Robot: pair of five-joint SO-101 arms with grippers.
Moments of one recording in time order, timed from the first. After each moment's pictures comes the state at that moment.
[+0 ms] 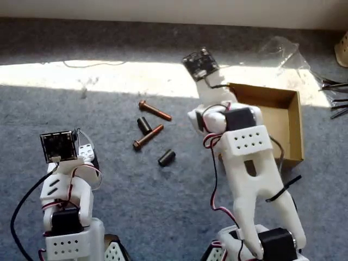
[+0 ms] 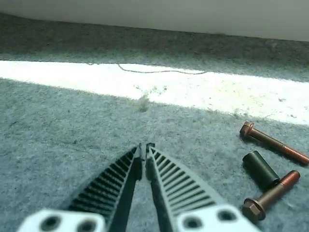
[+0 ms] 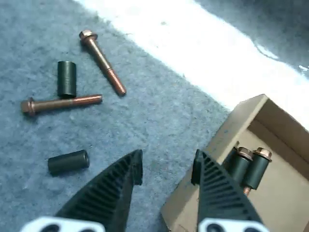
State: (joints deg) left arm -14.4 -101.0 90.1 42.2 4.2; right arm -20.6 -21.7 21.0 60.8 21.1
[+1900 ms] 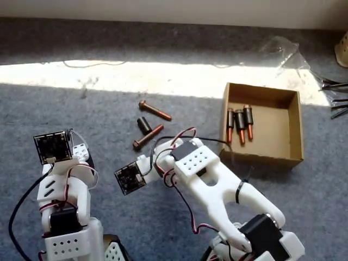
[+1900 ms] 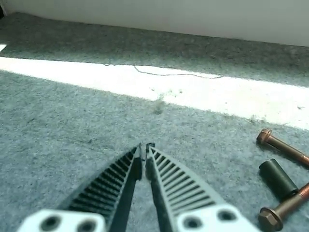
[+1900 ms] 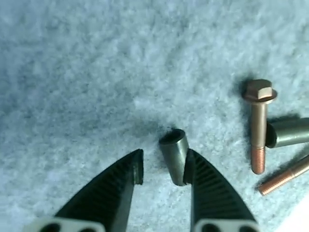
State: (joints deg) left arm -17.9 -101.0 90.8 40.7 4.1; right arm -41.4 -12.4 41.5 46.9 84.7
